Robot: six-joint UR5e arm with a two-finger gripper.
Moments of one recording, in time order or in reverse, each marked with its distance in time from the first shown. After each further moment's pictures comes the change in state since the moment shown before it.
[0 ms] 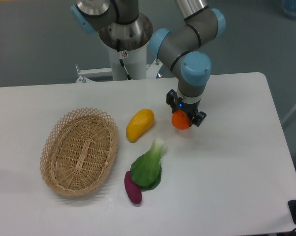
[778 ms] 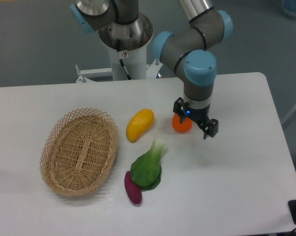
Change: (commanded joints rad) arm 0.000 -0.060 0.216 0.038 -0.012 -0.061
